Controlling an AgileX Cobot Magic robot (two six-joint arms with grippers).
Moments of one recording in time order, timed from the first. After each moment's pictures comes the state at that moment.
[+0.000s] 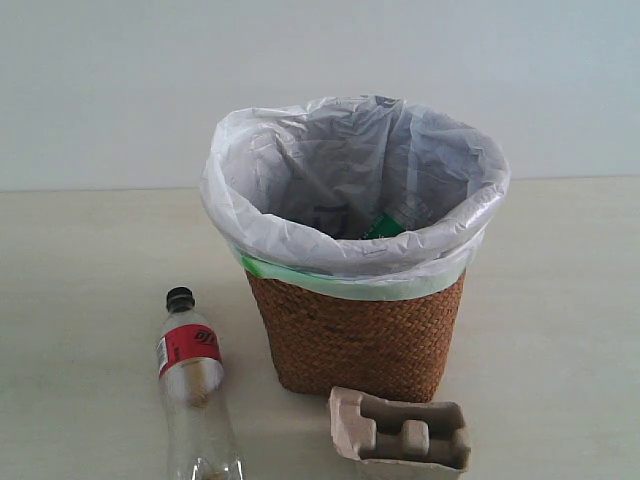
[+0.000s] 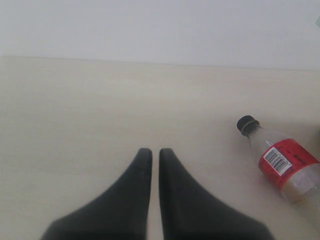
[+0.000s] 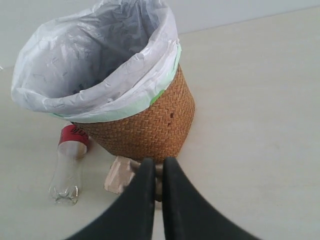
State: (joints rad) left arm 0.03 0.03 0.00 -0.02 0.29 -0.01; right arm 0.37 0.29 -0.69 0.09 0.91 0.32
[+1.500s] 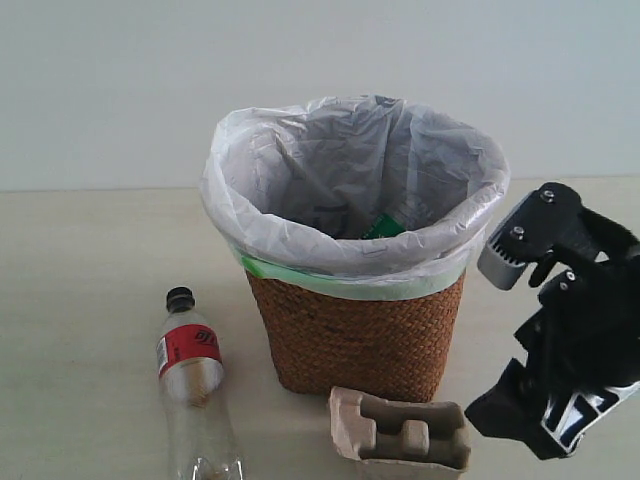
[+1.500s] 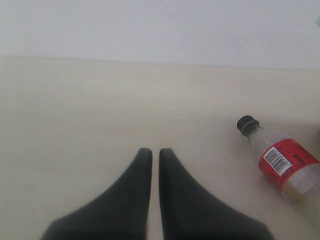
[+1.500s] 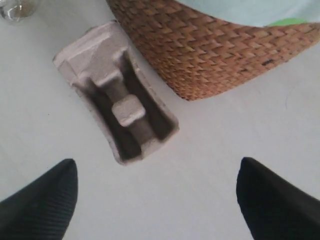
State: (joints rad) left arm 0.03 0.03 0.00 -0.02 0.29 -0.01; right arm 0.40 1.21 -0.69 0.46 0.67 -0.83
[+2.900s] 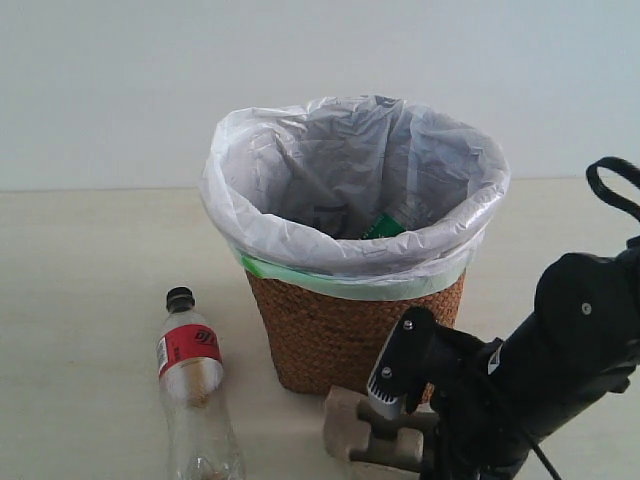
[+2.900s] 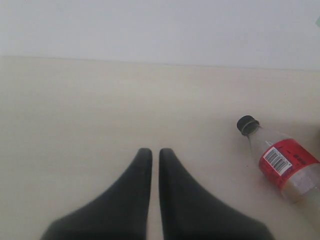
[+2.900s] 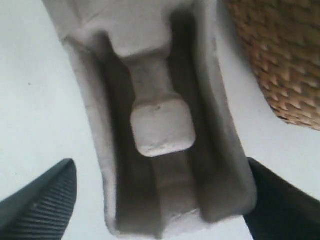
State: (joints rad) left arm 0.03 0.03 0.00 -0.02 0.29 -0.01; right arm 0.62 1.63 -0.69 0.41 0.44 -0.89
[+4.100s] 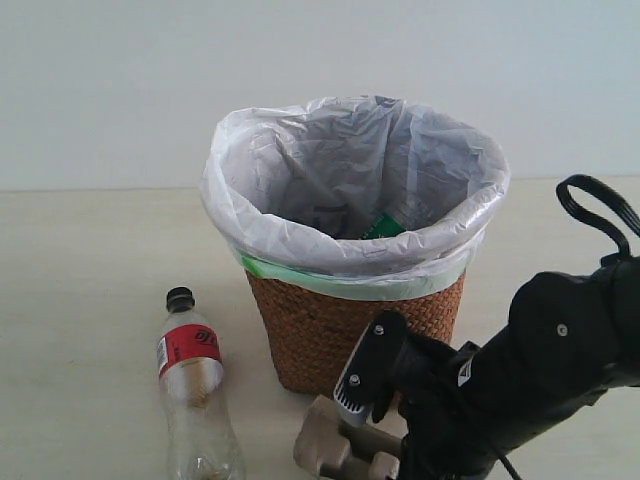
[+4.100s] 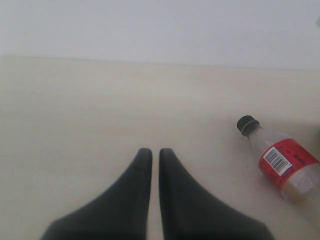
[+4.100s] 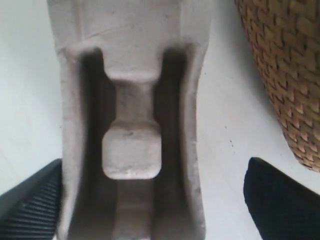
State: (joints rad) left arm 0.03 0.03 0.00 -0.02 0.29 -0.01; right arm 0.71 1.63 -0.69 0.47 0.36 -0.87
